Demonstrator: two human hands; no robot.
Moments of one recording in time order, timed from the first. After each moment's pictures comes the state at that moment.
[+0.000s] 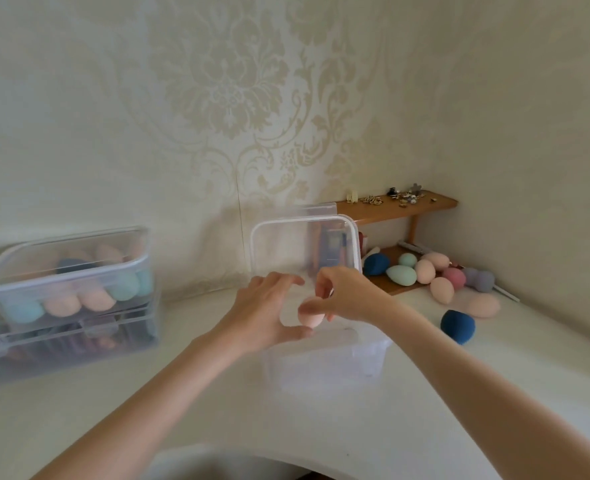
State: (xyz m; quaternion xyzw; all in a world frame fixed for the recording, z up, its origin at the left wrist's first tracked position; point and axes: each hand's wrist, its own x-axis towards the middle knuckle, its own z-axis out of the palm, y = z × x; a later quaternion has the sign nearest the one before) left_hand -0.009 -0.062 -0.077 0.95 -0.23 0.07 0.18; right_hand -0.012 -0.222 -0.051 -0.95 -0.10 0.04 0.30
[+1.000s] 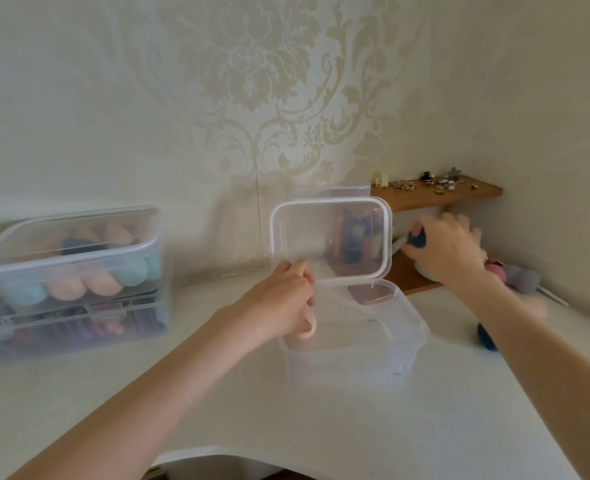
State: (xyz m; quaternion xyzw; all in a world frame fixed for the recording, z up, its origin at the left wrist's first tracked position) left_hand 0.007 -0.067 -0.069 0.96 -0.26 0.01 0.07; right_hand 0.042 -0.308 -0.050 -0.97 0.08 -0.21 0.06
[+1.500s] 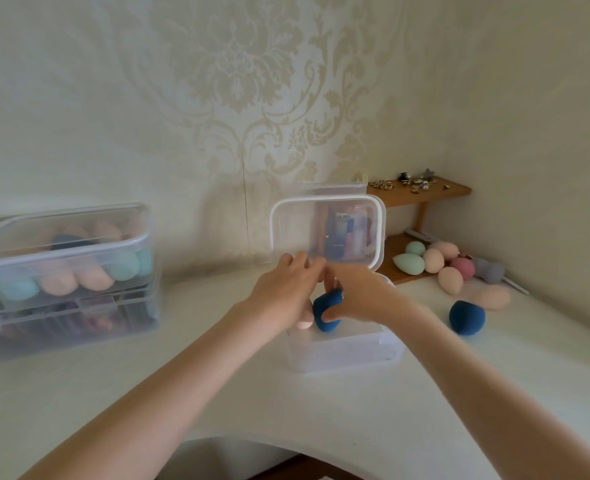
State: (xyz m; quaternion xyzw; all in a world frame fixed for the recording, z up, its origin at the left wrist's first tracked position) left_hand 0.000 -0.092 -0.069 0.97 -0.24 0.04 0.06; right_hand -0.016 -0.225 -0.060 -0.98 -0.10 0.03 0.16
